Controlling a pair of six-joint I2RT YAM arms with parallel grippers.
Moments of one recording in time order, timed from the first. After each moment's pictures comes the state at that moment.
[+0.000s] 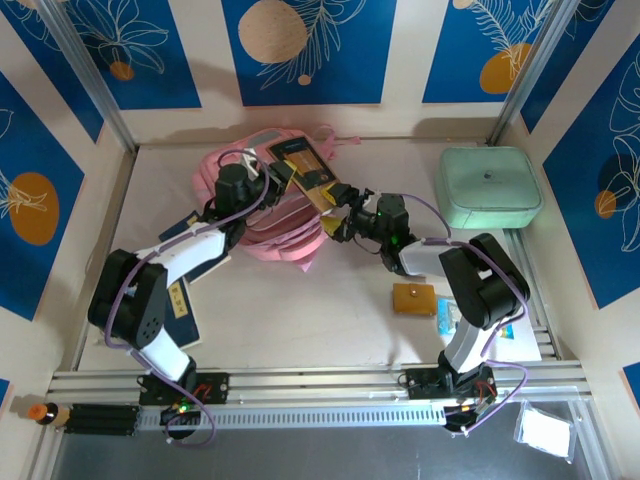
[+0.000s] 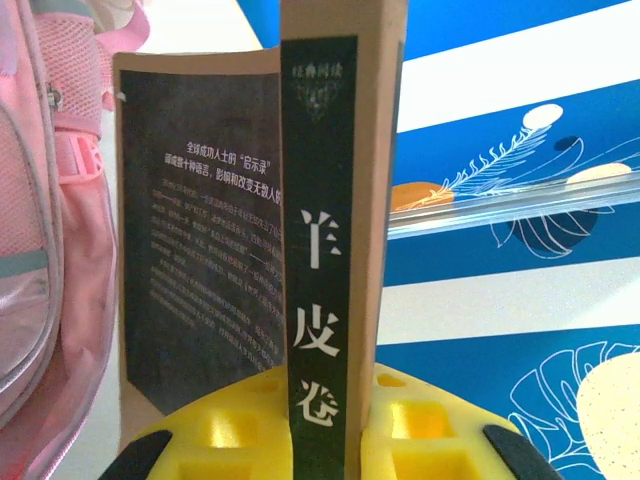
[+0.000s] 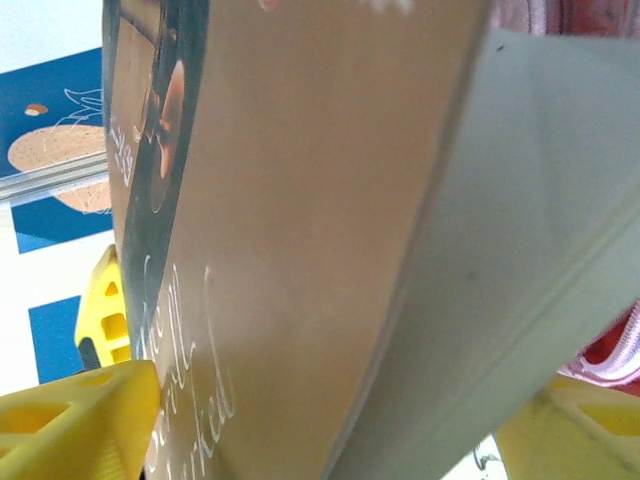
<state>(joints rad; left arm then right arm) -0.43 1.63 1.02 0.49 0.28 -1.28 0.46 1.73 0.76 0.86 -0.50 1.74</state>
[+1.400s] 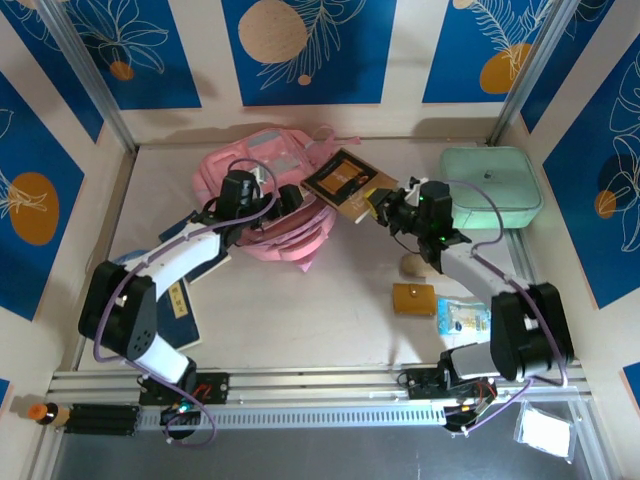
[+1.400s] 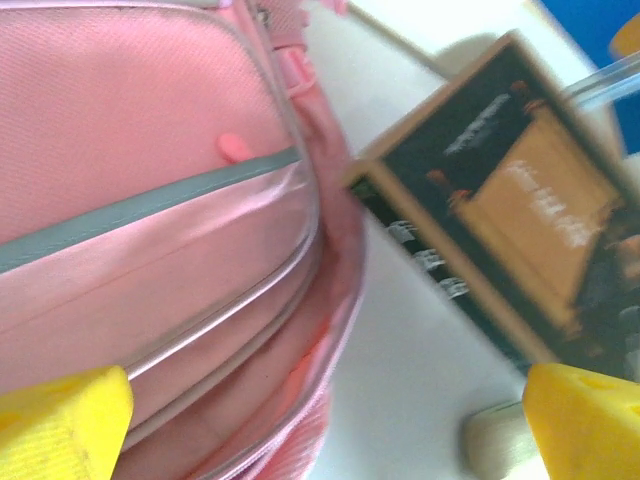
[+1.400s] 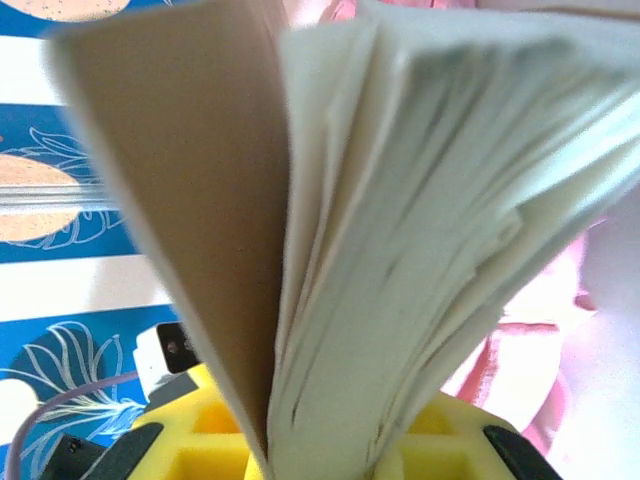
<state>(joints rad) -0.45 1.55 1.06 -0.10 0.20 -0.70 0.23 1.34 0.75 0.26 -0.51 1.28</state>
